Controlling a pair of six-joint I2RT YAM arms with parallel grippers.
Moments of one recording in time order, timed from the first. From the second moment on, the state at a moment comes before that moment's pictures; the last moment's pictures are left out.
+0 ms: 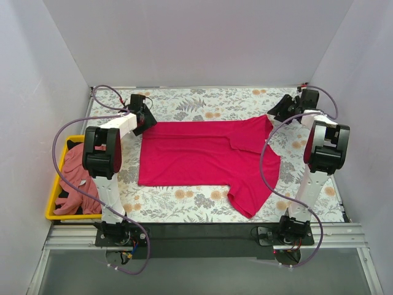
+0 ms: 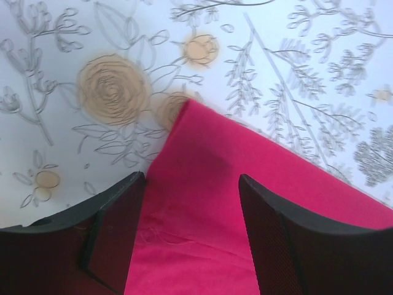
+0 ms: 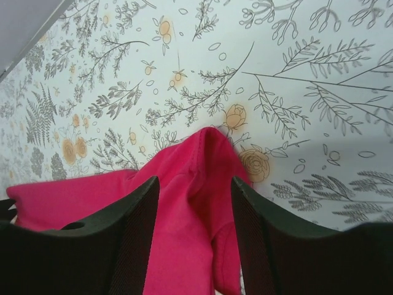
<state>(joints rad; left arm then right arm) -0.13 2.04 1.41 -0.32 -0.18 -0.64 -0.18 2.06 1.47 -0.15 -0.47 0.45</state>
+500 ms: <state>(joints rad) -0.12 2.06 1.42 -0.31 -0.19 -0.65 -0.19 2.23 1.47 0.02 -0.61 0.58</state>
